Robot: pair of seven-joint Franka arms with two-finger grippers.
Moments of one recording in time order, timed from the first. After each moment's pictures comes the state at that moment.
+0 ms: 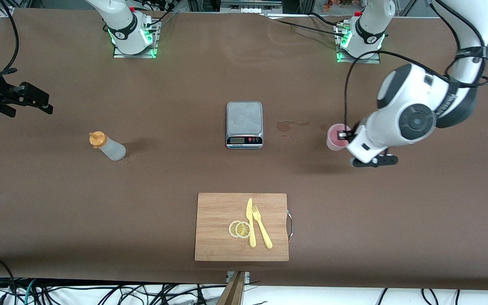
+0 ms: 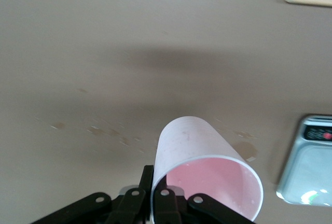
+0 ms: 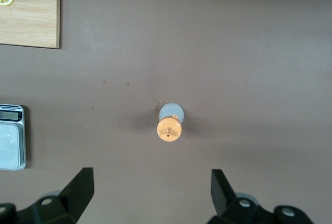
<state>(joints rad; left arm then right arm) 0.21 0.39 -0.60 -1.69 0.08 1.73 -0.53 0.06 0.07 -0.05 -1.52 0.04 1.59 -0.08</state>
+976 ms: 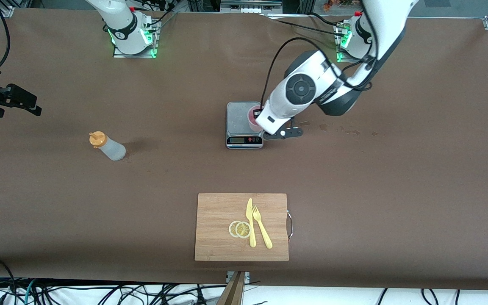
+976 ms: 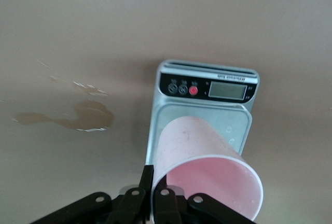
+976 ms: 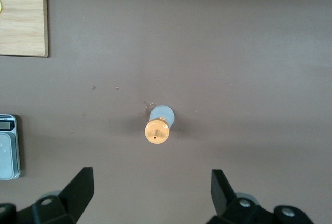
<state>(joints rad) -0.13 0.56 -0.65 -1.73 0.00 2.07 -0.90 0.02 0.07 -0.07 -1.52 0.04 1.60 -0.08</state>
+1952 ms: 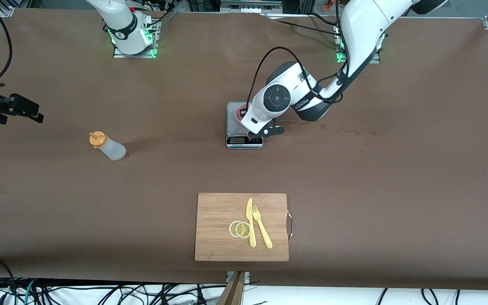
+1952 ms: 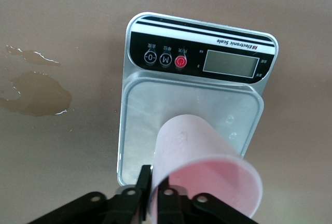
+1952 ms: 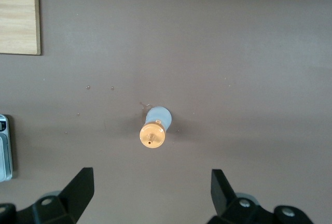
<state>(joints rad) -0.20 0.65 -0.64 -1.73 0.00 2.14 -0.96 0.01 0.11 -0.06 -1.52 0.04 1.62 -0.12</state>
